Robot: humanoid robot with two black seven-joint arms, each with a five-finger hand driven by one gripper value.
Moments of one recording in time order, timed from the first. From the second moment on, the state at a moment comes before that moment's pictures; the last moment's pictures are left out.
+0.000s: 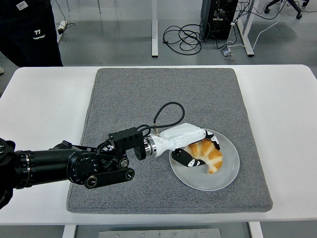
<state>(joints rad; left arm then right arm) -1.12 0.02 0.20 -1.01 1.10 0.37 -0.31 -0.08 0.00 -0.01 0.08 -0.10 -0.05 0.23</state>
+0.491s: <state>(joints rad) -1.10 0.01 0.20 -1.01 1.10 0.39 -0.31 -0.08 0.00 -0.01 0.08 -0.10 -0.05 0.23</state>
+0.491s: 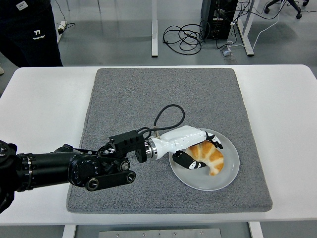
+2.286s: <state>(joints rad) -1.07 0.07 0.10 -1.11 0.76 0.40 -0.30 -0.07 0.00 -0.01 0.08 -0.10 -0.05 0.23</state>
